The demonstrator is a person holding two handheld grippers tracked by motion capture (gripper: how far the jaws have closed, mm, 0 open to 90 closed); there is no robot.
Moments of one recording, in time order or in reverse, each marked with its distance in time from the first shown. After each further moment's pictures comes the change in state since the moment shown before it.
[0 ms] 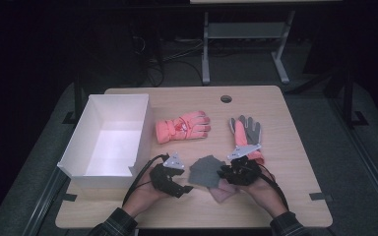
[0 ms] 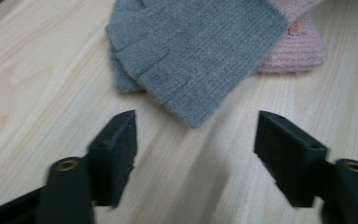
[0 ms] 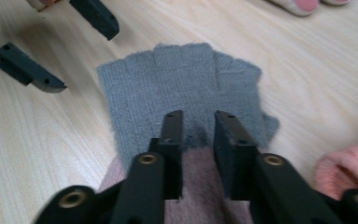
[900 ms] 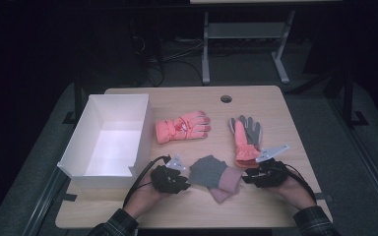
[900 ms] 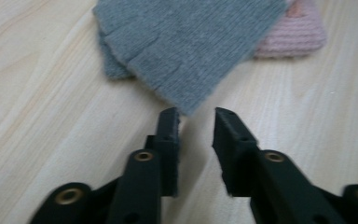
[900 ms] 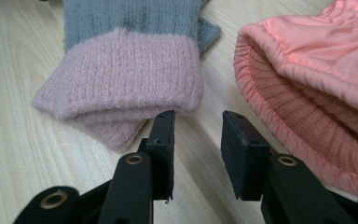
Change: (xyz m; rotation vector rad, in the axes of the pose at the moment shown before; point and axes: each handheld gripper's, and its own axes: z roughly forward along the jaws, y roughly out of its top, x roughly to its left) left arm -0.003 0.001 0.002 0.079 0.006 0.019; right arm -0.059 -0.049 -0.028 0.065 0.074 -0.027
